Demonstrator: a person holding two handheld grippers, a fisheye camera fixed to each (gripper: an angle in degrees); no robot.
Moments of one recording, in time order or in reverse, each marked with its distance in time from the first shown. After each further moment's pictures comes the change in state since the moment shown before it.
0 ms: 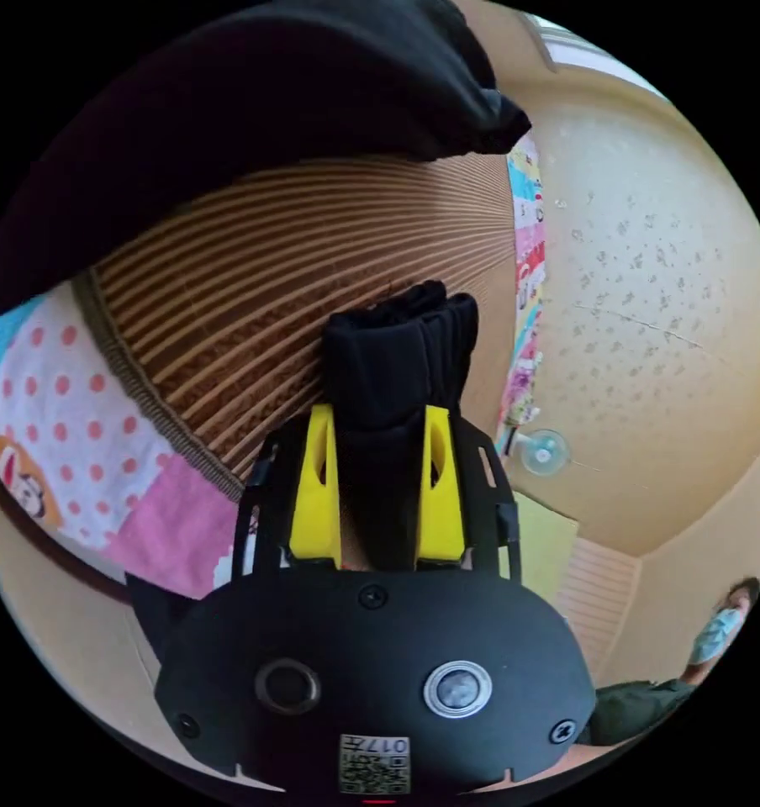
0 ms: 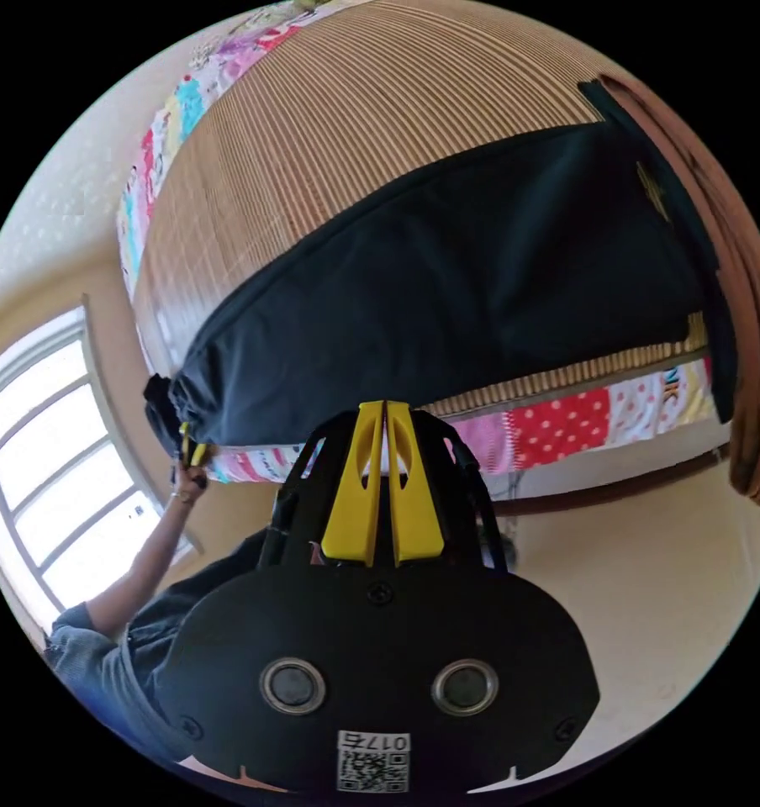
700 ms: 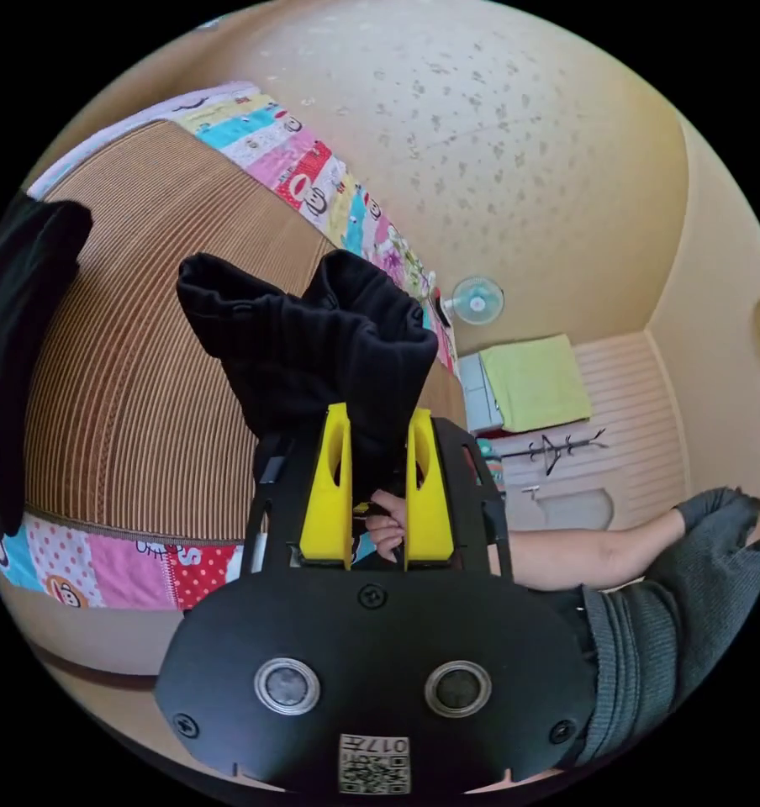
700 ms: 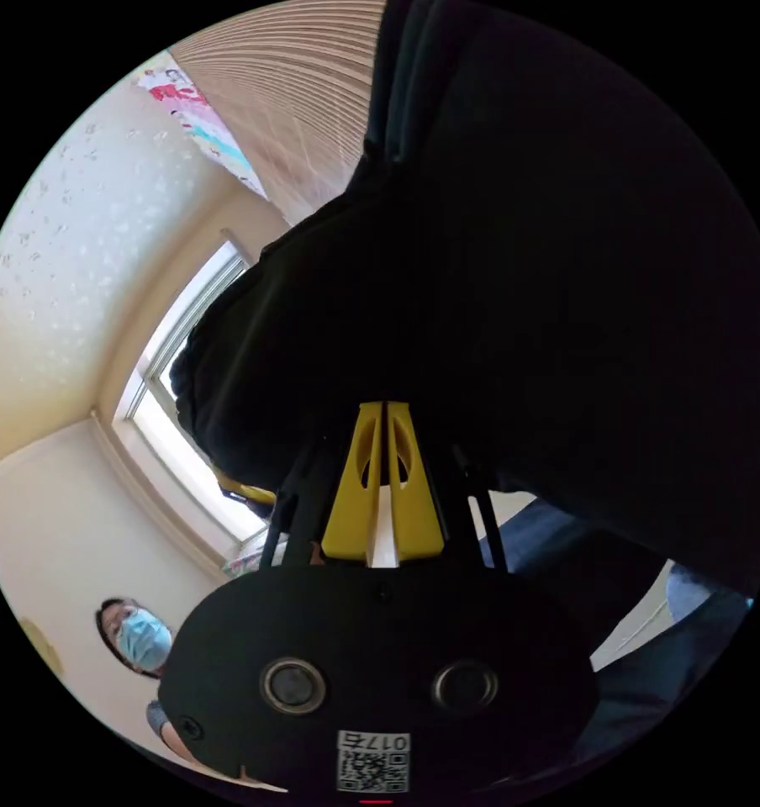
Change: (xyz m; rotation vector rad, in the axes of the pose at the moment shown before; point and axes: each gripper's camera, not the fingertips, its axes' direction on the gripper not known) left arm 0.169 0.127 0.048 -0.231 -0.039 0.743; right arm -0.131 0.006 0.225 -0.543 -0.789 -0.017
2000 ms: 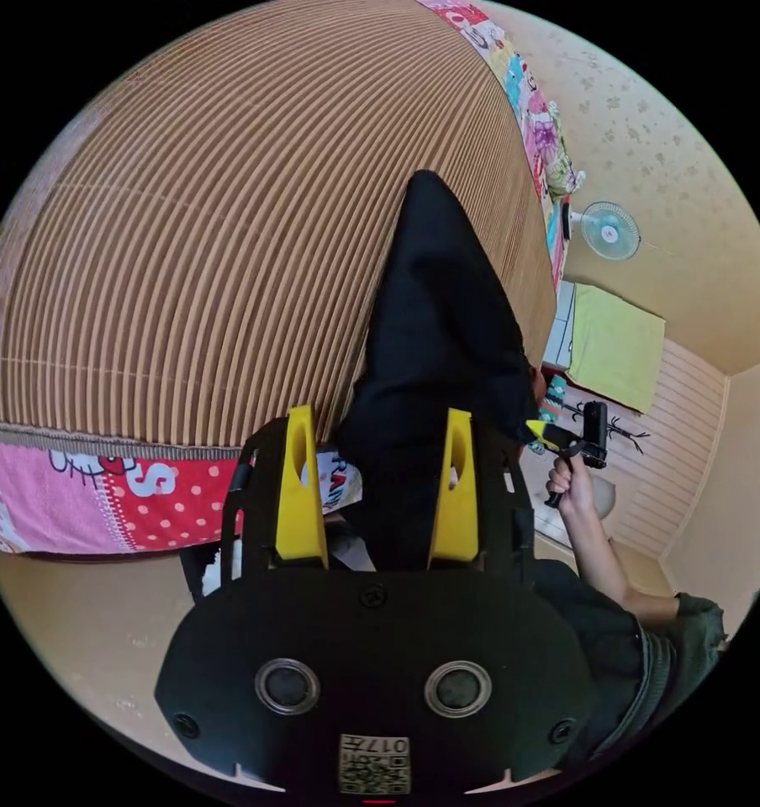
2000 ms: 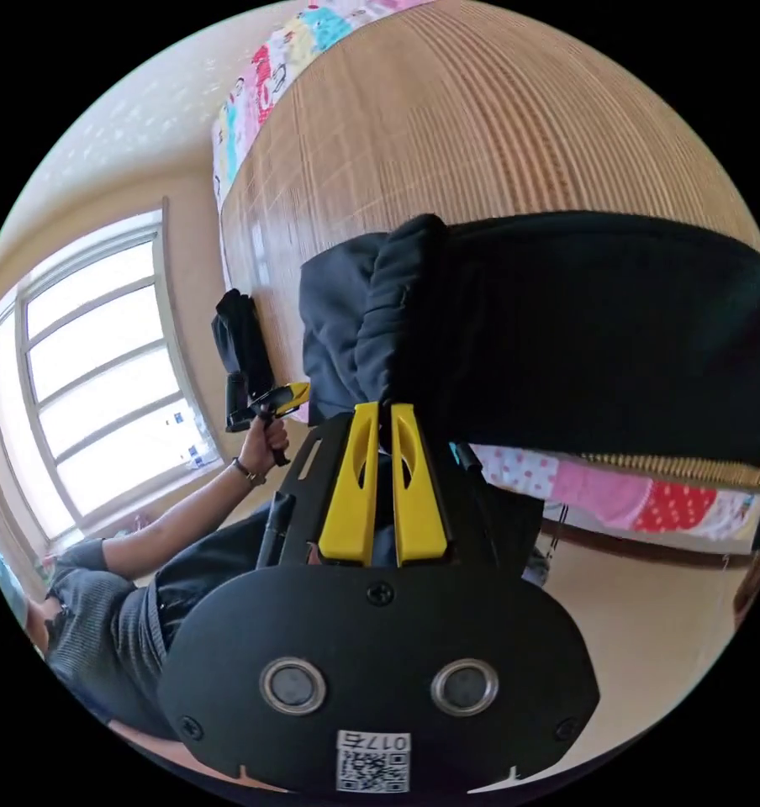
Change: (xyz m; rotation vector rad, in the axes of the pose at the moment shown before) left arm -0.167 0.031 0.225 -0.491 -0.067 -0.352; right arm 0.000 0.133 -0.176 0.250 0.739 -0.169
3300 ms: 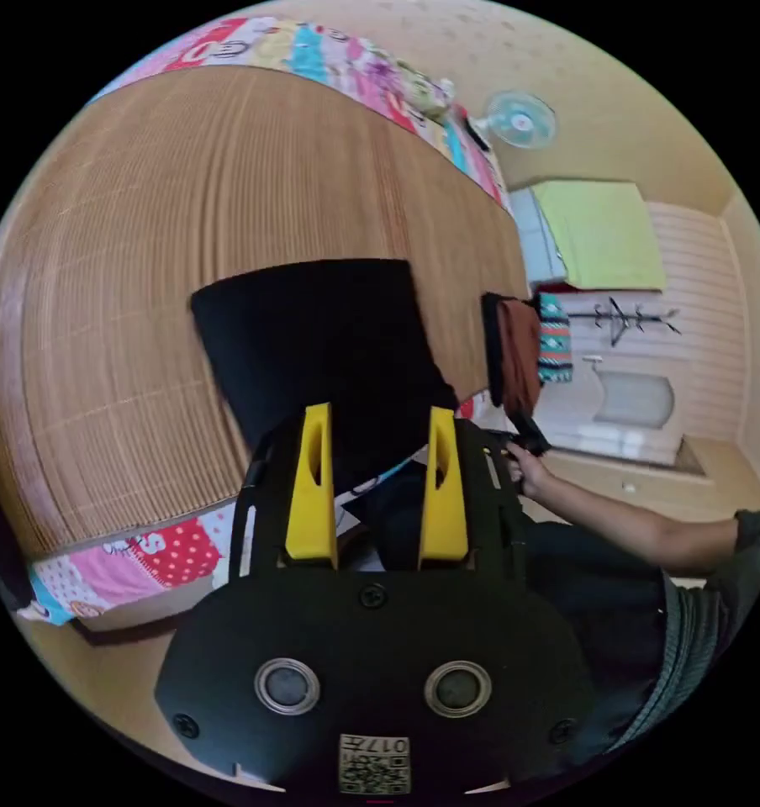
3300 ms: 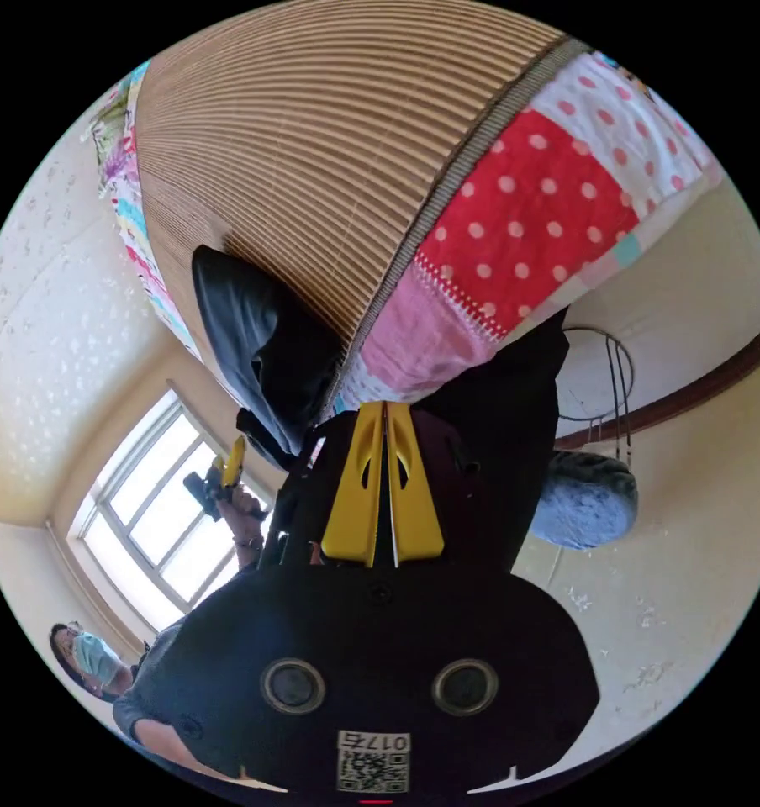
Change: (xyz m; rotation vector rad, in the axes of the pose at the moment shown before) left arm 0.096 0.031 -0.025 0.006 -0.233 0.324; right arm 0.208 0.134 -0.098 0.168 -0.397 0.535
